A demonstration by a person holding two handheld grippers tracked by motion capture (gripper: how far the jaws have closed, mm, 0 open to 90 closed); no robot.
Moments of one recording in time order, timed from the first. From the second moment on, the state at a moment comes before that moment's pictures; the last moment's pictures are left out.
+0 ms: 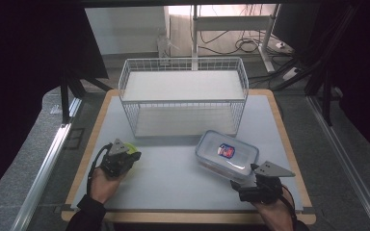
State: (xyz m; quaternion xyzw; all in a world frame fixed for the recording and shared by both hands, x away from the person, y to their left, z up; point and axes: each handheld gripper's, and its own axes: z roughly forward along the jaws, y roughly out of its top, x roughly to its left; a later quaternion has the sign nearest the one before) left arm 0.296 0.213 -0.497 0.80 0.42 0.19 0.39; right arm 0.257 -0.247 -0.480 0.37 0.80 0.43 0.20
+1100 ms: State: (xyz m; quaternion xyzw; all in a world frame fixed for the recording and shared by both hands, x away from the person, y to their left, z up) left arm 0.367 0.076 -0.503 0.84 0.33 0.13 0.42; right arm 0.315 -0.305 -0.474 0.48 0.78 0.34 0.21
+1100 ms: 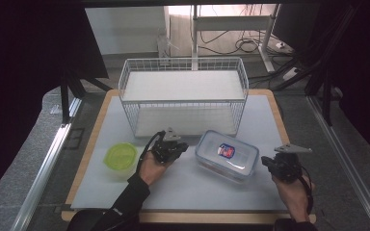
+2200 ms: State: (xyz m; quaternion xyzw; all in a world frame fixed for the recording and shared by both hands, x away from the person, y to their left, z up) left arm 0.328 0.127 -0.515 0.83 0.40 0.10 0.38; right arm 0.368 -0.229 -0.488 0.45 0.80 0.36 0.13
